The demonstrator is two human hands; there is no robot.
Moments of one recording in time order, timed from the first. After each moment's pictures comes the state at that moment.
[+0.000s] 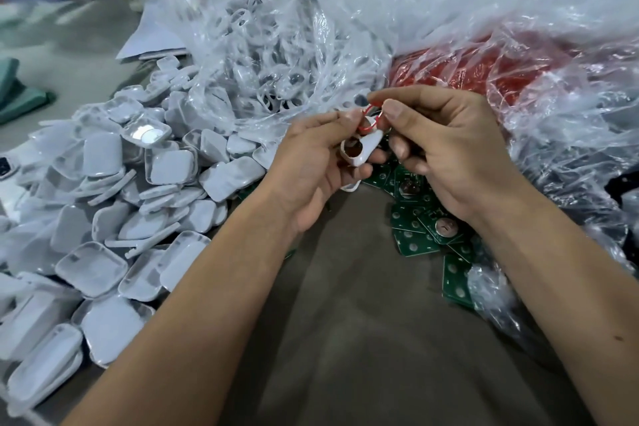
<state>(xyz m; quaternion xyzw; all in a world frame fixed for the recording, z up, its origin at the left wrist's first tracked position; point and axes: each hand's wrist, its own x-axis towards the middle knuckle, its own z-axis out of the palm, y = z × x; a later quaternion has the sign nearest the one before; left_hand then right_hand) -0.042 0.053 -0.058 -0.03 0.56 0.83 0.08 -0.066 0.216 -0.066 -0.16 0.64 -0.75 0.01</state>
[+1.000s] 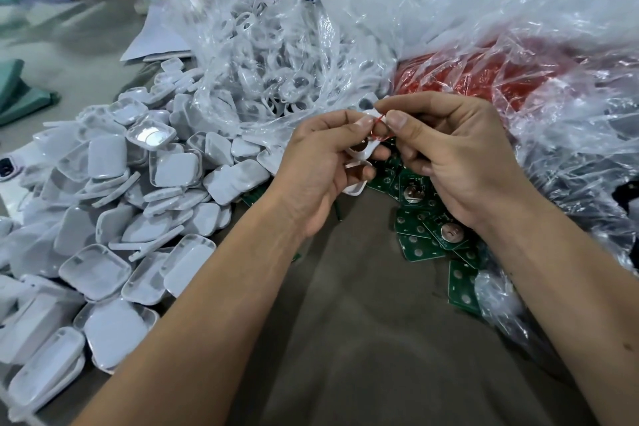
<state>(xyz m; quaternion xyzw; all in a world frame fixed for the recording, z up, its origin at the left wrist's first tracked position) -0.041 0.054 -0.059 0.01 0.58 0.82 0.05 -0.069 0.221 -0.073 -0.17 0.63 -0.76 0.00</state>
